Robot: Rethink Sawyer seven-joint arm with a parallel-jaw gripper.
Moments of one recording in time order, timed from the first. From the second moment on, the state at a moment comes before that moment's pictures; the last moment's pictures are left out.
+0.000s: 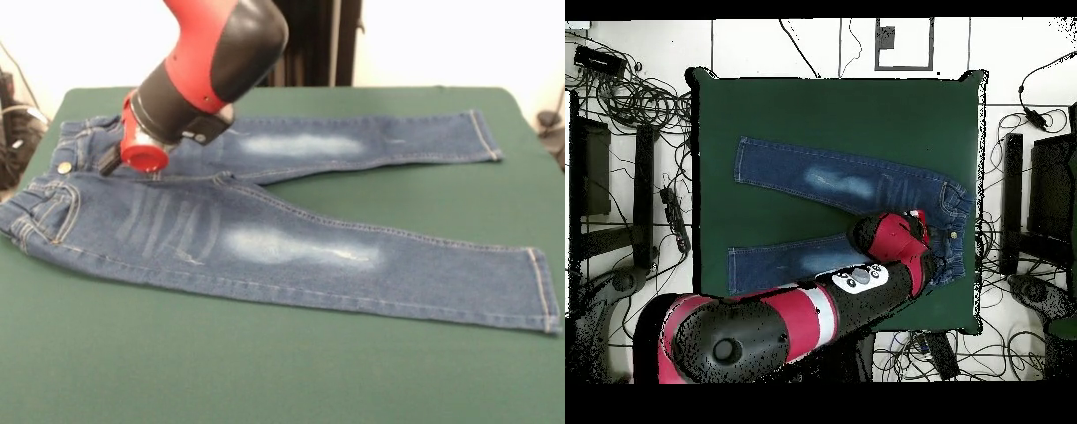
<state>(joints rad) 0.17 0.12 -0.87 1.52 0.63 0.17 2.67</state>
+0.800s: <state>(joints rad) 0.04 -0.19 -0.66 1.52 0.43 0.25 2.67</state>
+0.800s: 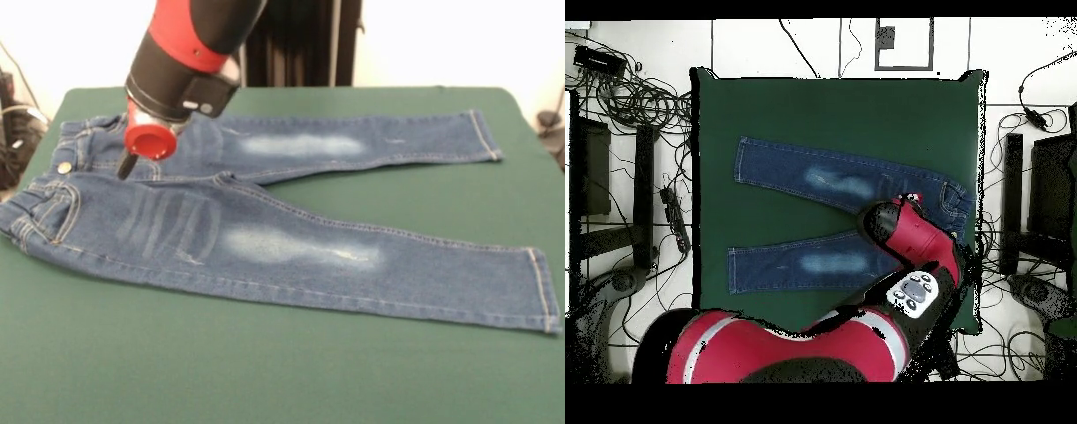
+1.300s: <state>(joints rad) -0.16 -0.39 -0.44 1.53 0.28 0.32 2.67</state>
